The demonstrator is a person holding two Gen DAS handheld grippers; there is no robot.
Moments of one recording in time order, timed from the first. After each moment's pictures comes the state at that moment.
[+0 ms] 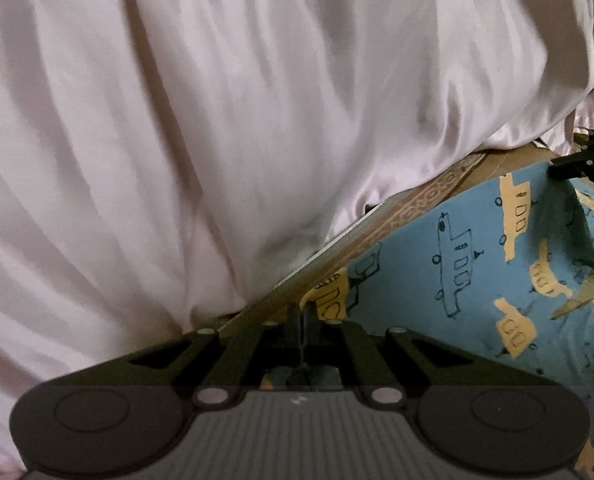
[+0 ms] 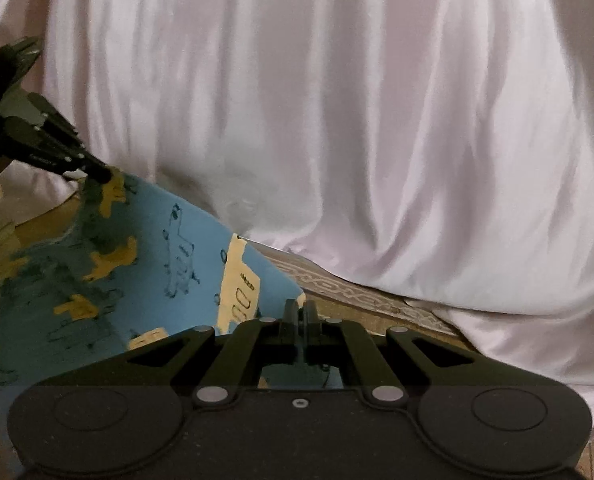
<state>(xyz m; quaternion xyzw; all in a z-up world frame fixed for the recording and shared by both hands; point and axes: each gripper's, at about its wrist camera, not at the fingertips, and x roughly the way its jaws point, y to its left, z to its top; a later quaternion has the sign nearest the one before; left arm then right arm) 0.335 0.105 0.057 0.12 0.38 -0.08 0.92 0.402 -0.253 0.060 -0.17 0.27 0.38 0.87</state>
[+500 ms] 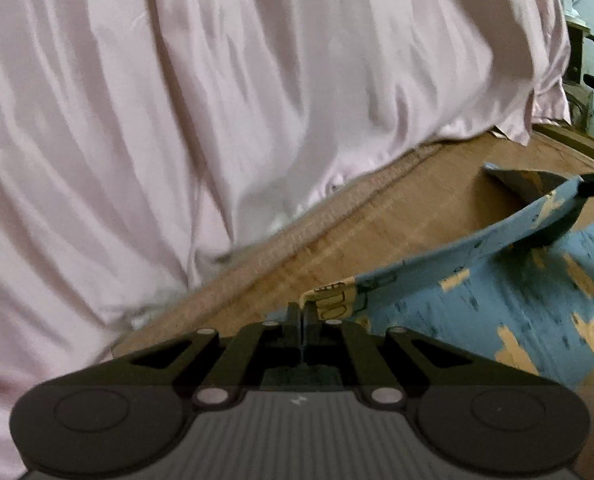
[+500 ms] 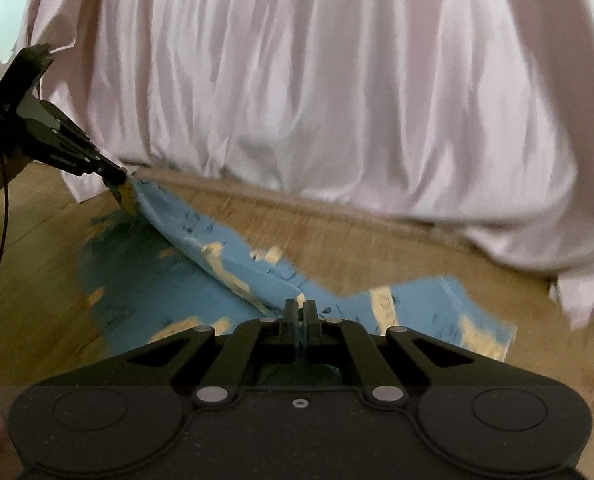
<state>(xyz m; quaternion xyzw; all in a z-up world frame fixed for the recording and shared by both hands) 0.224 0.083 0.060 0.13 0.36 -0.08 0.92 0.221 -0.272 0.038 -0.13 0.29 0.34 0.89</state>
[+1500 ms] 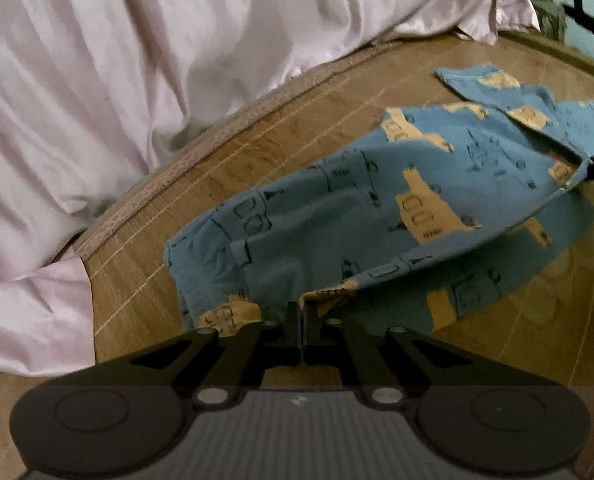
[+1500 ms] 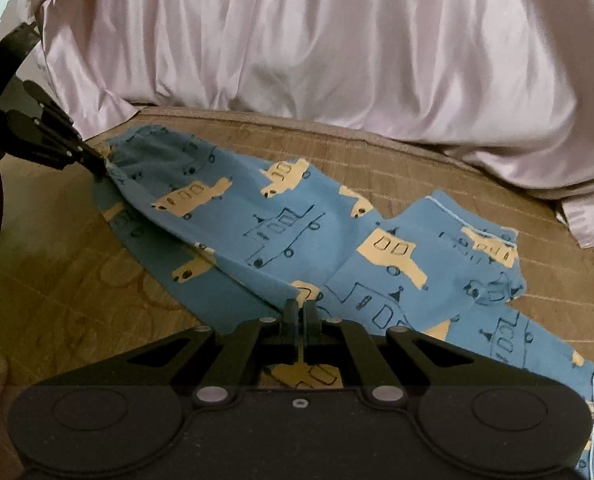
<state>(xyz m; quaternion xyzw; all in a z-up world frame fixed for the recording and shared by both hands) 0.154 0.083 -0.017 0.18 0.42 -0.09 0.88 0.168 -0.262 -0.011 -0.14 0.33 0.30 0.88</state>
